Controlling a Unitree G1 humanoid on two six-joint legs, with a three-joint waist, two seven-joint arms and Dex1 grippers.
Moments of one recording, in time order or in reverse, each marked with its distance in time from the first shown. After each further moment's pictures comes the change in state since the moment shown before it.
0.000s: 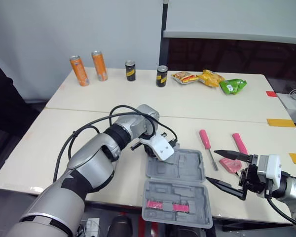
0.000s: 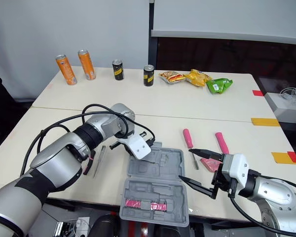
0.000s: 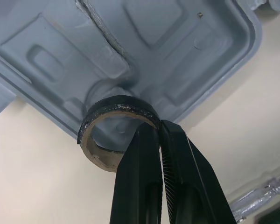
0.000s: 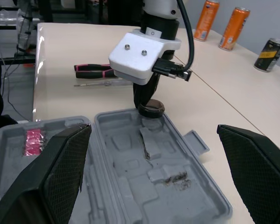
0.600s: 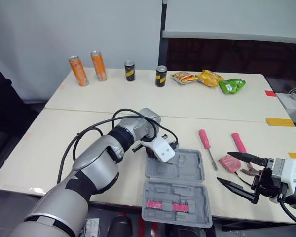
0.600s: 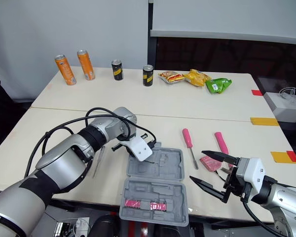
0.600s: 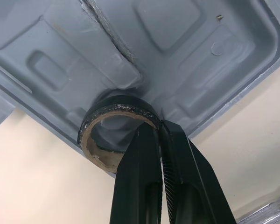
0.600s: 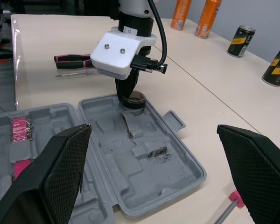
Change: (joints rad) left arm 0.000 -0.044 0.016 0.087 0.061 -0.032 0.055; right arm 0.077 0.001 -0.091 -0.005 0.021 -0.015 -0.002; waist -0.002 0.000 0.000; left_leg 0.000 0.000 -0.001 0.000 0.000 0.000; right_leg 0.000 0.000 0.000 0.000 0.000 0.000
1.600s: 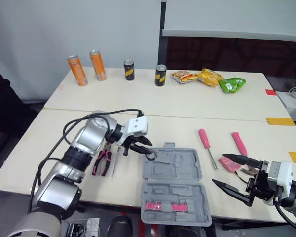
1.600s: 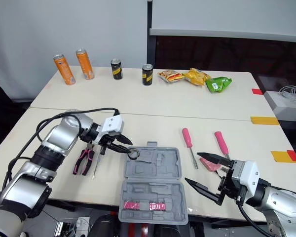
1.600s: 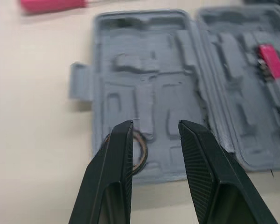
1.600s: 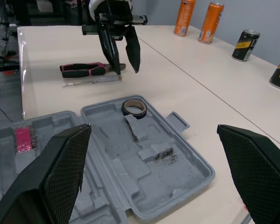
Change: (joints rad) left arm 0.484 0.323 0.510 -0.729 -0.589 0.695 0.017; right arm 0.017 0.044 0.031 -0.032 0.003 -0.003 -0.013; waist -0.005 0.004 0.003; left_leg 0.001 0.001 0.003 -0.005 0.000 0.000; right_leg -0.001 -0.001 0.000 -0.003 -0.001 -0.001
